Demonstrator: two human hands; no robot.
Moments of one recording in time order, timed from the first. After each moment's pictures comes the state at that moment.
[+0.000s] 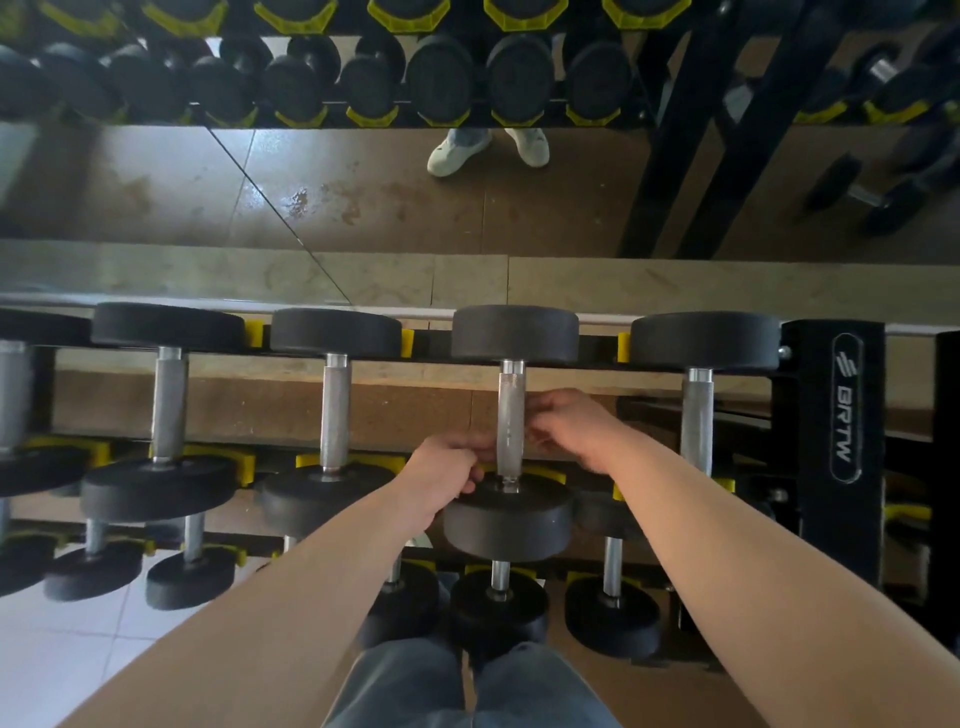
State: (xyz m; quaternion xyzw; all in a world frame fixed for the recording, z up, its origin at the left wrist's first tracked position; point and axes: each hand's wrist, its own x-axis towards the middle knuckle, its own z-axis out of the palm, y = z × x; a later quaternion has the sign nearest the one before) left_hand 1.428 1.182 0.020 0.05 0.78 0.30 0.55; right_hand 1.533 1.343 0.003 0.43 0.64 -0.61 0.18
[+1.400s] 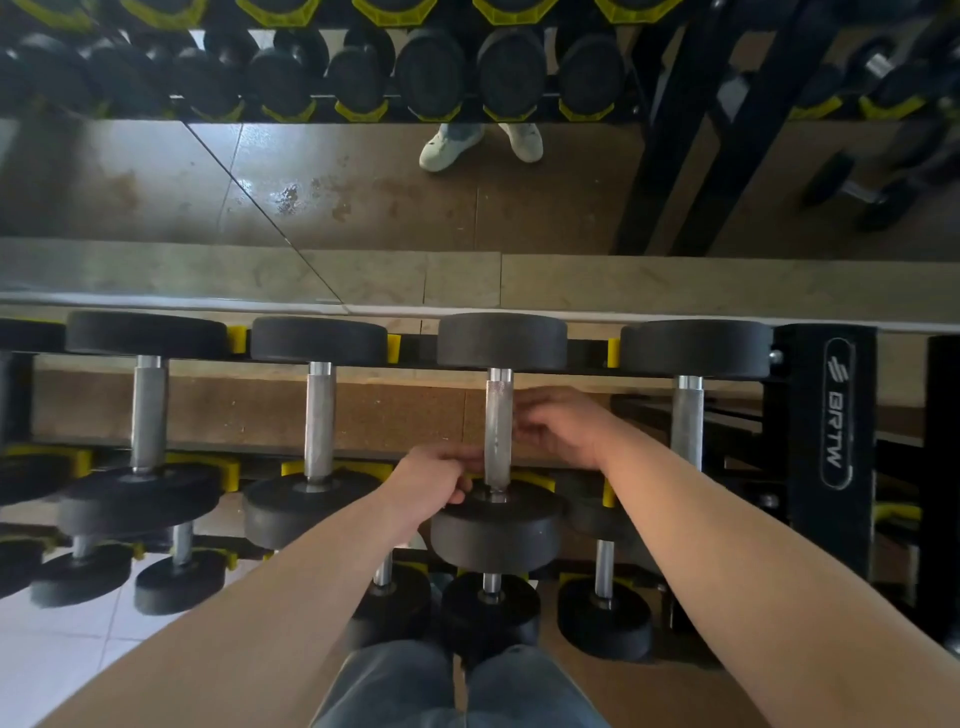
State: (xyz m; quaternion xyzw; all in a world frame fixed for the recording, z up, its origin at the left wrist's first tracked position) left_hand 1.424 1.188 0.019 0.05 0.78 0.26 0.57; right_hand 1.529 1.361 -0.015 0.42 0.40 -0.81 0.09
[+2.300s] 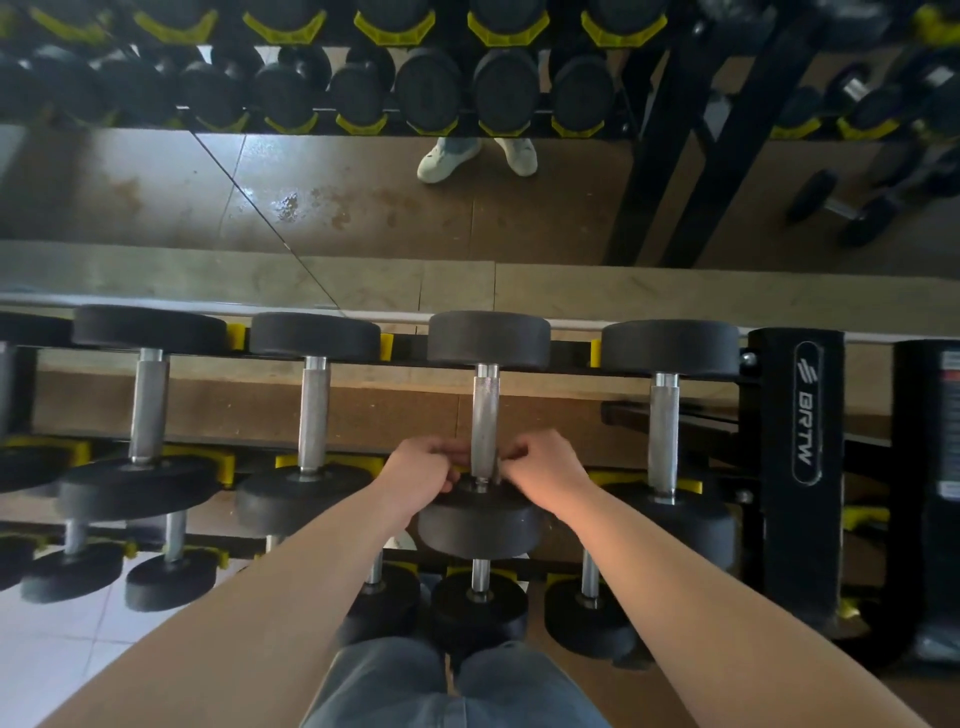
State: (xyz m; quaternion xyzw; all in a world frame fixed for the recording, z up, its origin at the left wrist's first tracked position) left_hand 1.438 1.191 0.033 0.05 0.80 0.27 0.53; right_hand 1.561 1.306 0.004 0.44 0.70 -0.54 0.17
